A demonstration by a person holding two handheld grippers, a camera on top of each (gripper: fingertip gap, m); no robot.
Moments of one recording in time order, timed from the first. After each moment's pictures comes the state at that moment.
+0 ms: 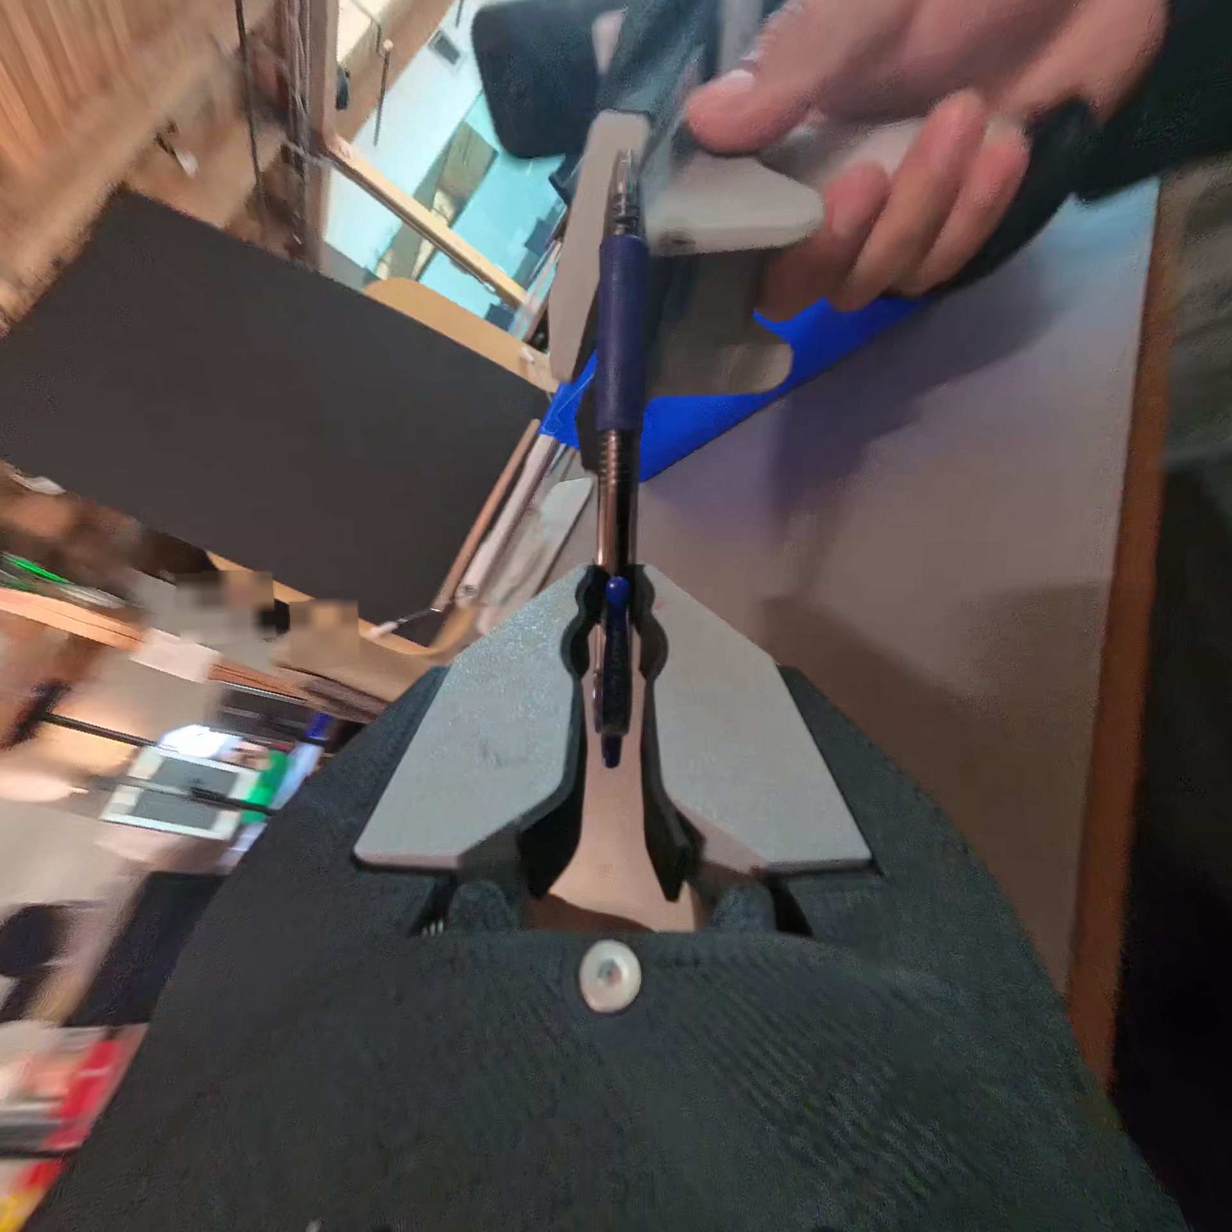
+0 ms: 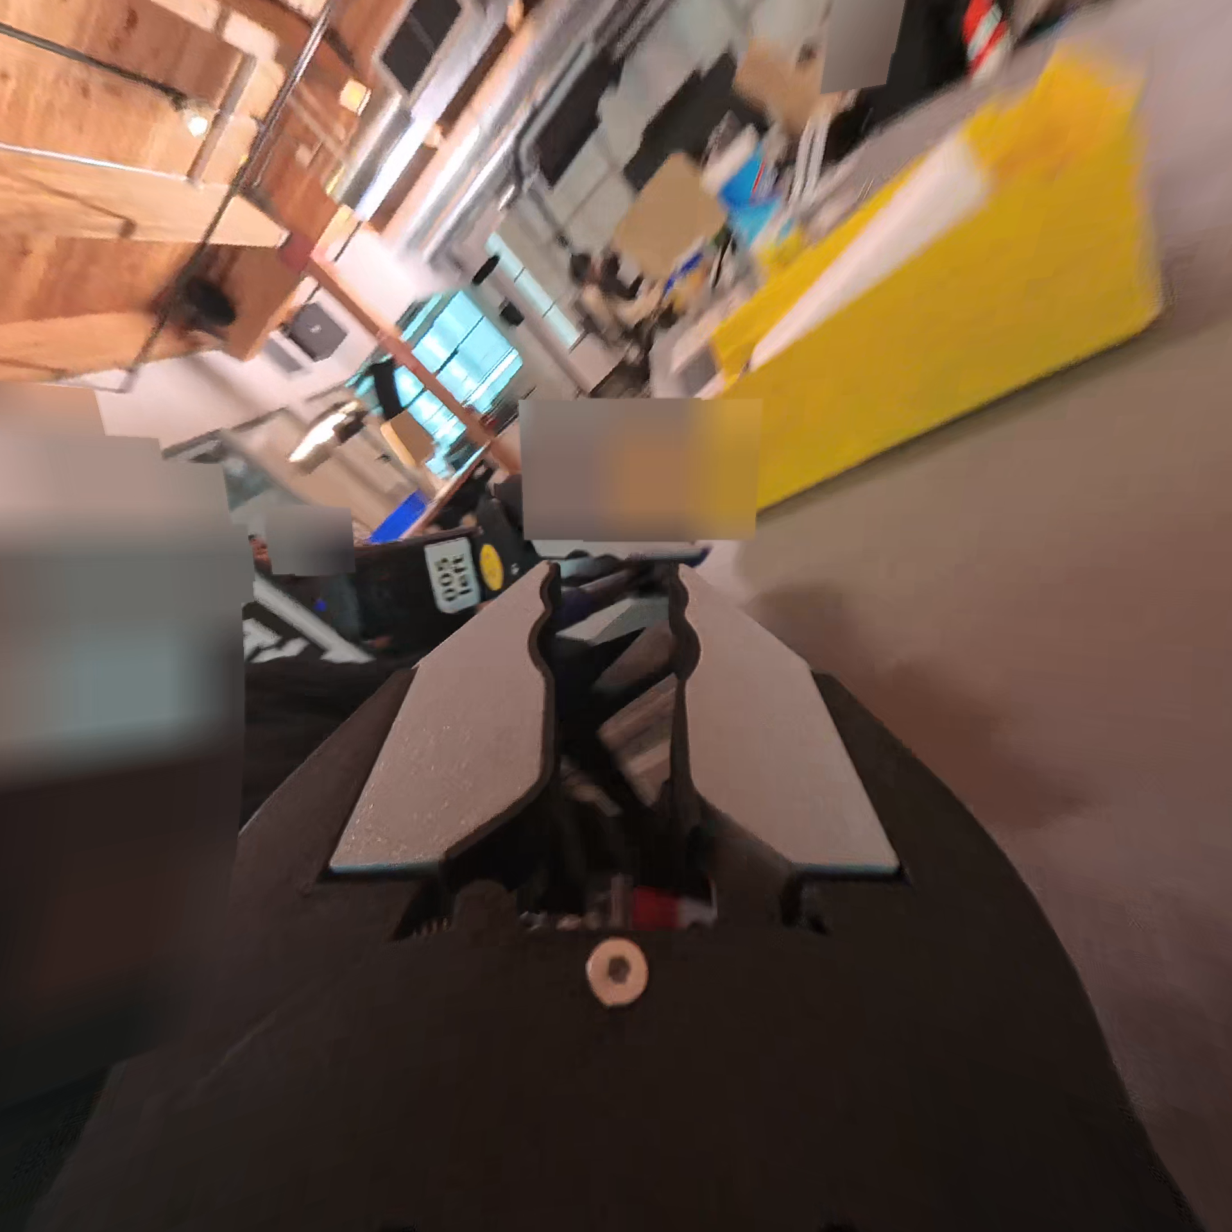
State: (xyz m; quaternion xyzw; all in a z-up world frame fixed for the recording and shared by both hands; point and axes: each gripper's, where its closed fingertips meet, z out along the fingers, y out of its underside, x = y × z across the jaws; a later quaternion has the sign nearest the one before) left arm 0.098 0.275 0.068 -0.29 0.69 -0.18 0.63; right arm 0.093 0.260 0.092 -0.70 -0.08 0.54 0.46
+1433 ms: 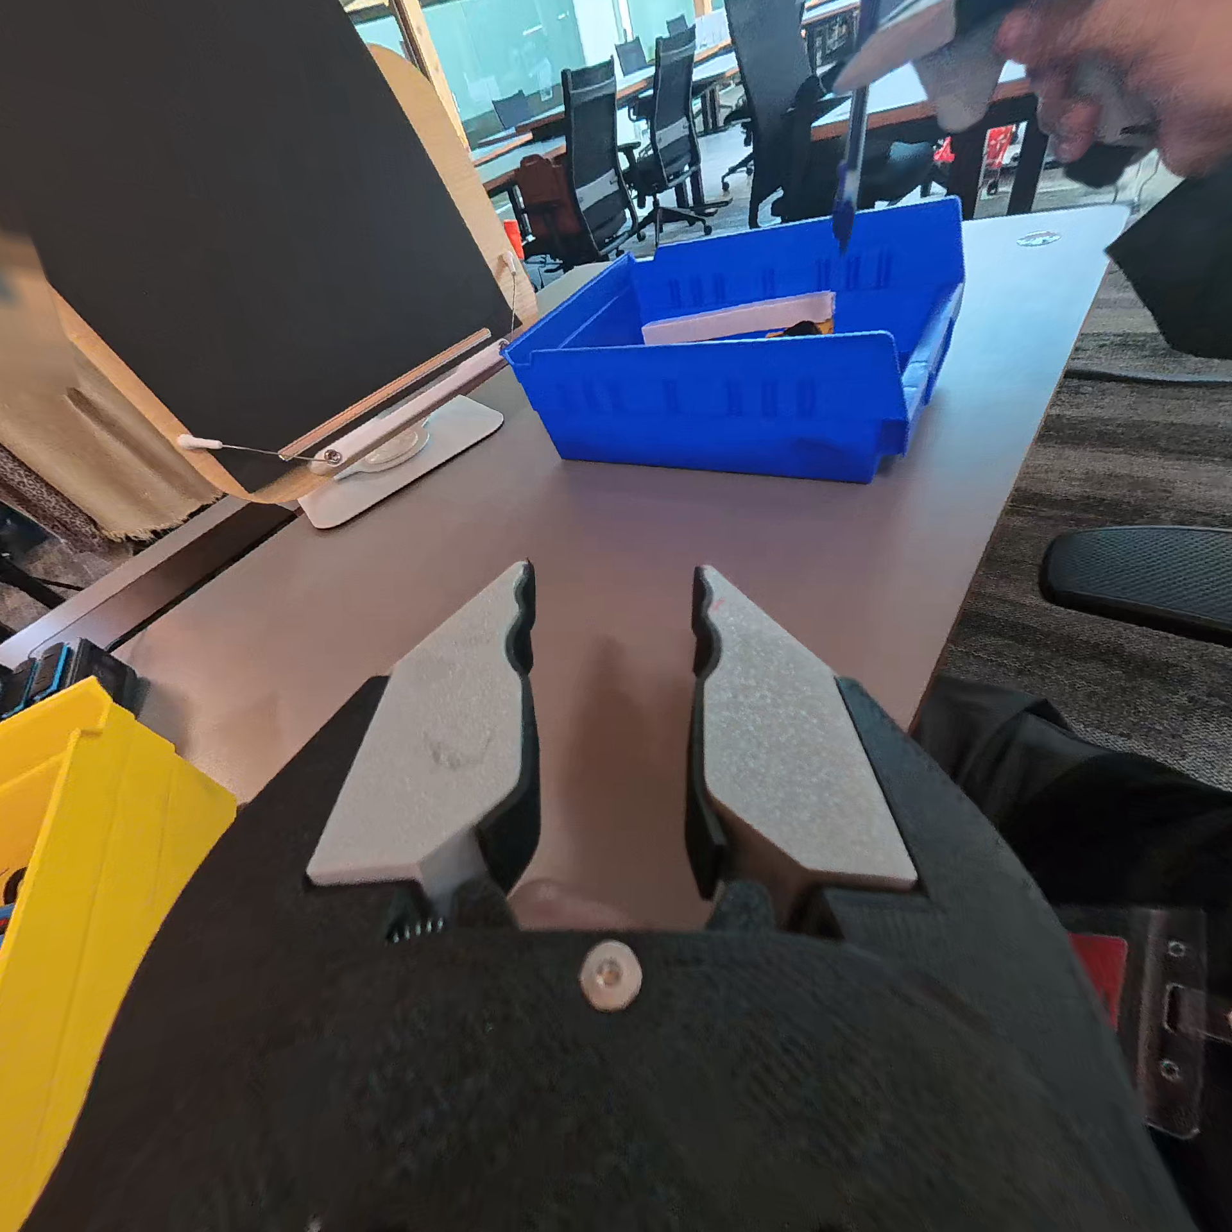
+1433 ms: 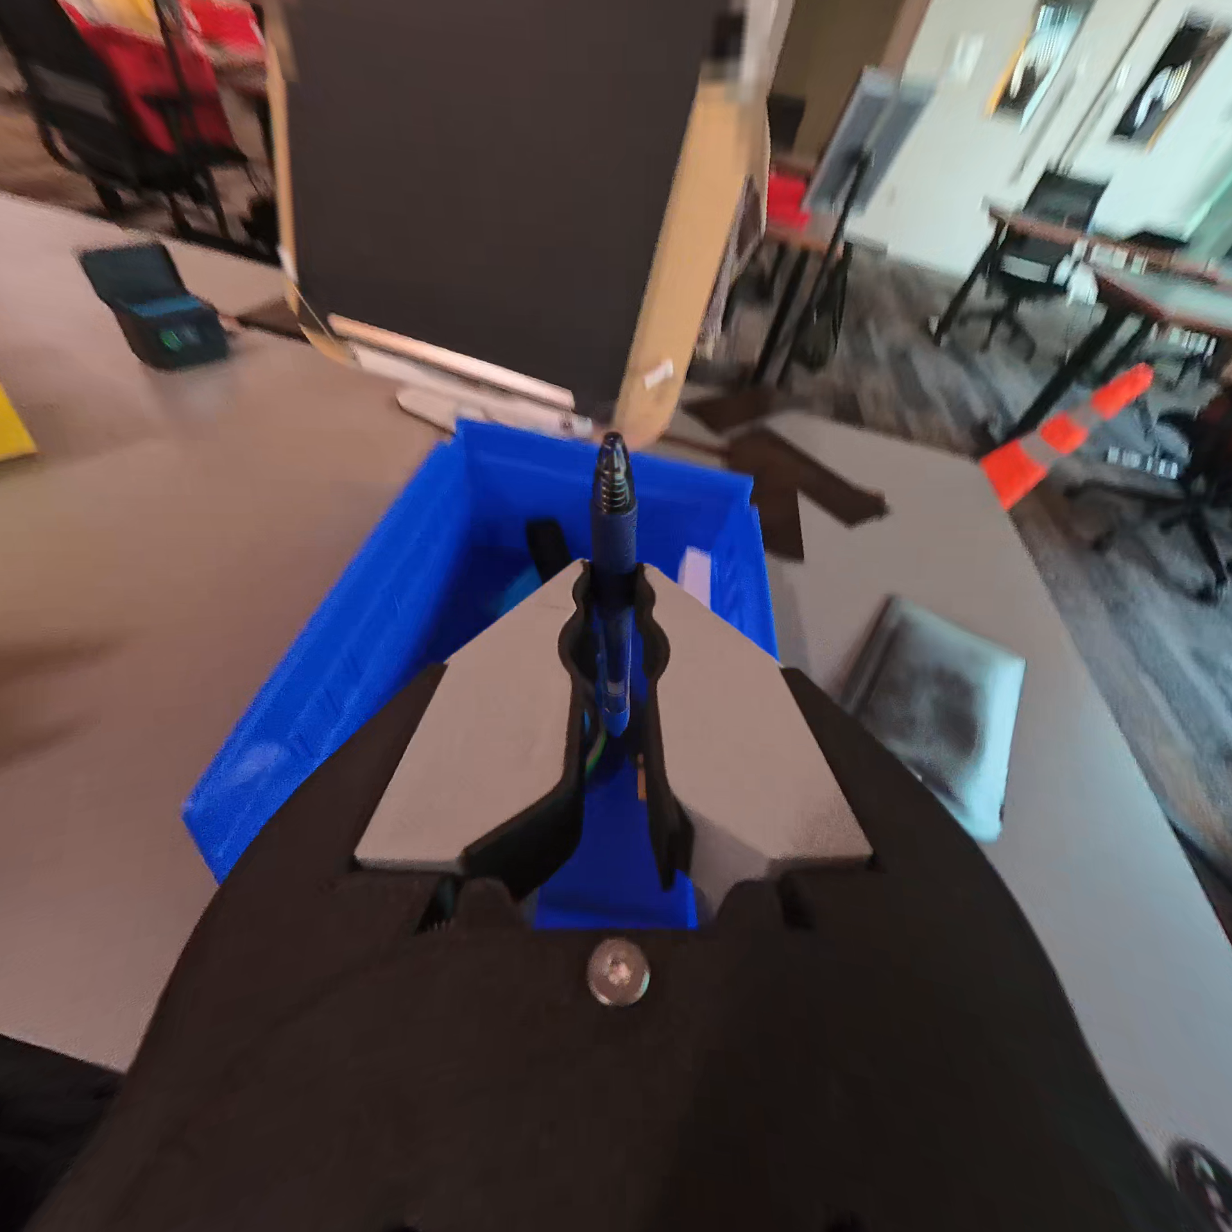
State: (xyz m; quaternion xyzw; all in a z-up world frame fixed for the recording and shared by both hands) left arm 0.091 0.284 0.083 -0.49 0.61 -0.36 0.50; right arm 0.389 0.147 0.142 -0.78 0.11 -0.19 0.59
